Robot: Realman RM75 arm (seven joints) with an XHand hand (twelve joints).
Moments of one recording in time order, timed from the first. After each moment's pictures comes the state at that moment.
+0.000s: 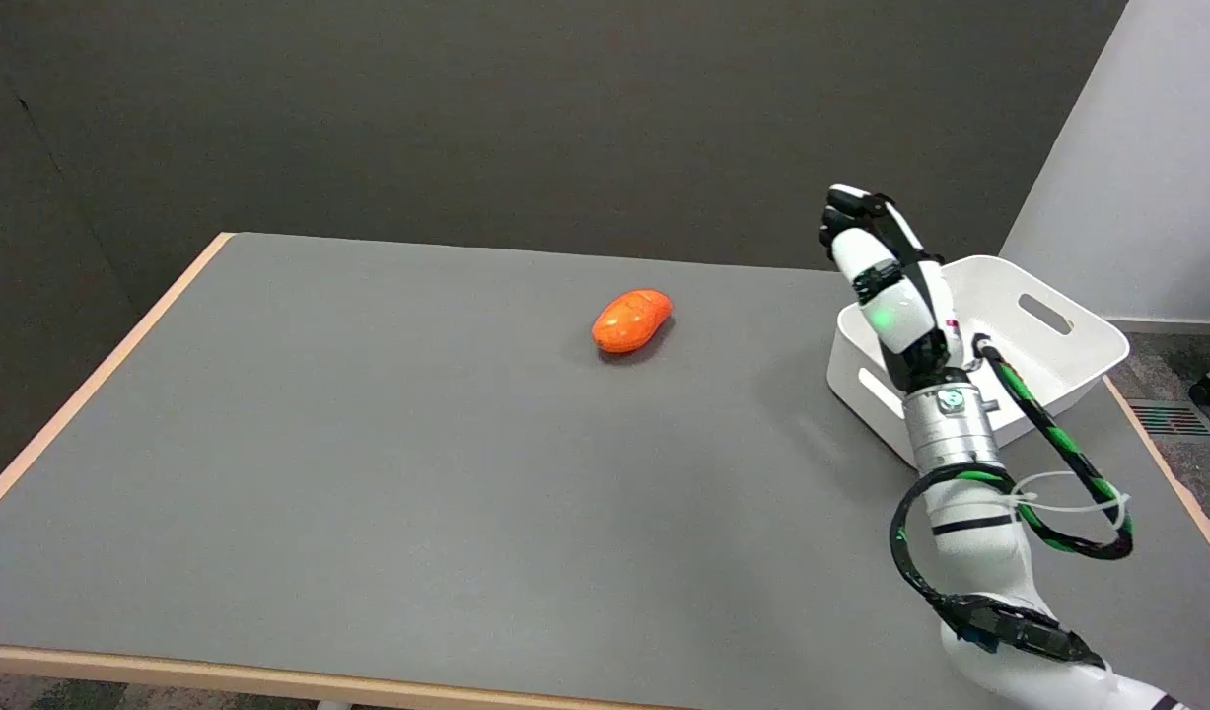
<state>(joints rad) -0.24 -1.12 1.40 -1.62 -2.01 0.79 0.67</state>
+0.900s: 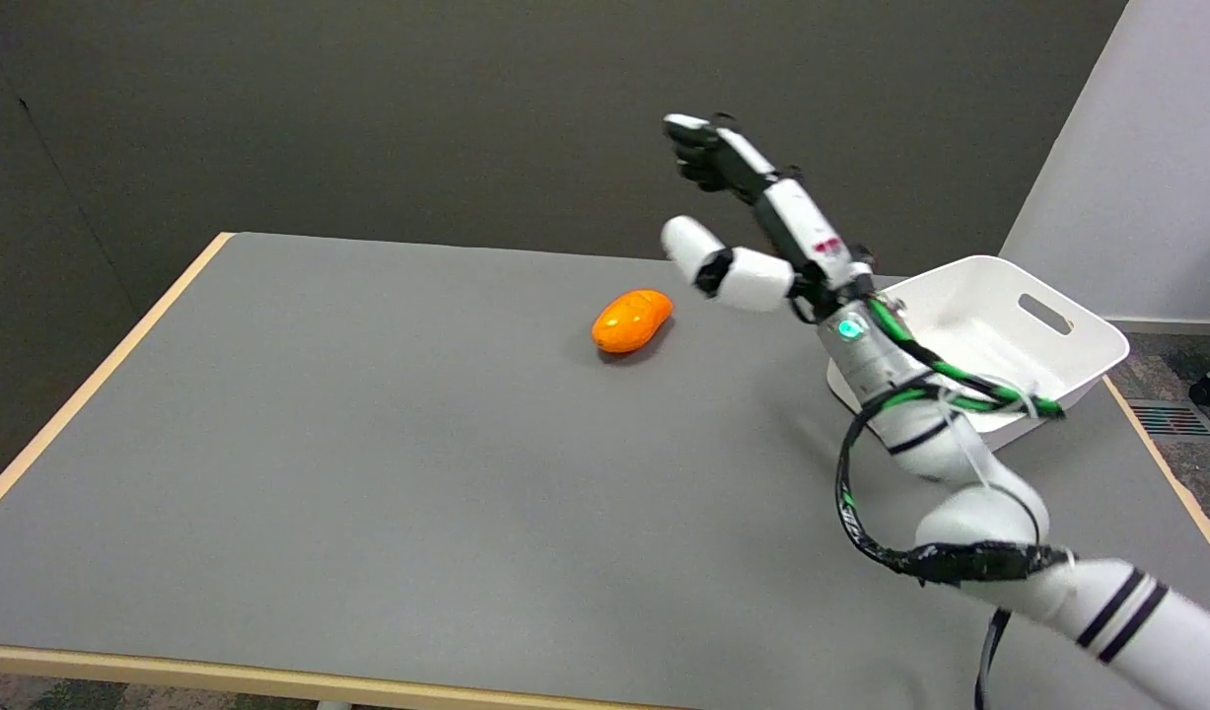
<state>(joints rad) 0.01 -0.98 1.28 -1.62 -2.36 0.57 0.61</state>
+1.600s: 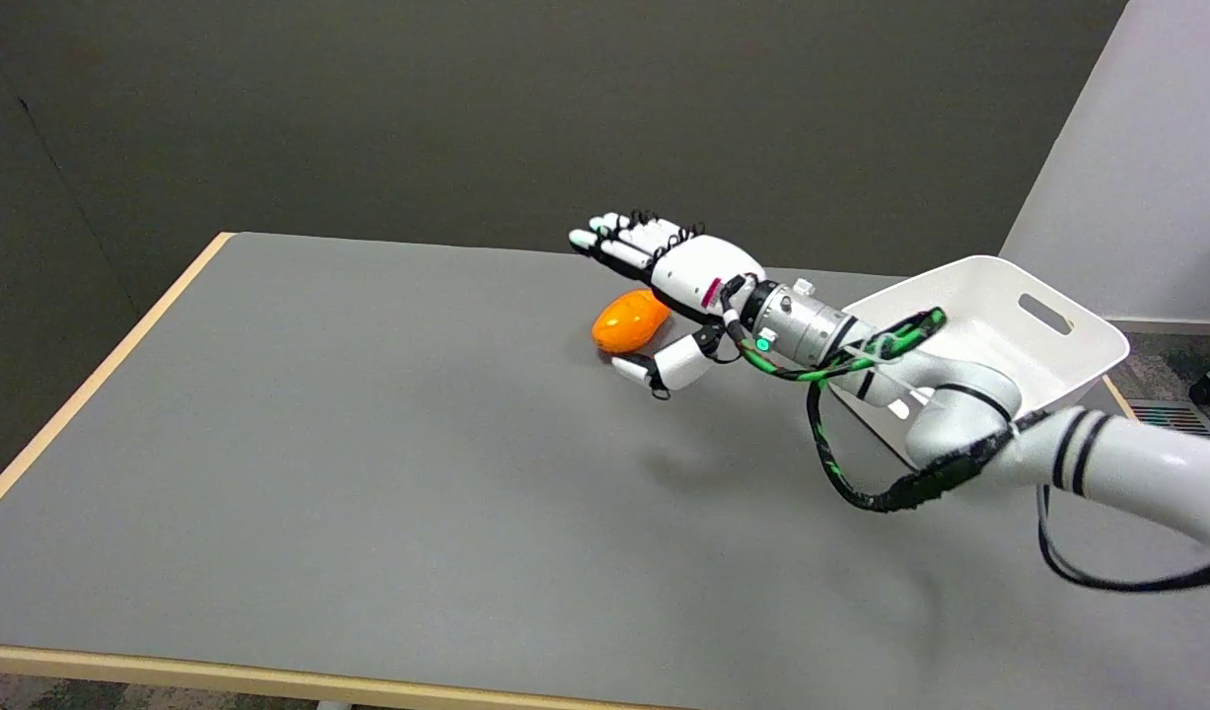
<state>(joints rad) 0.59 -0.74 0.59 -1.20 -2.56 0.50 0.50</state>
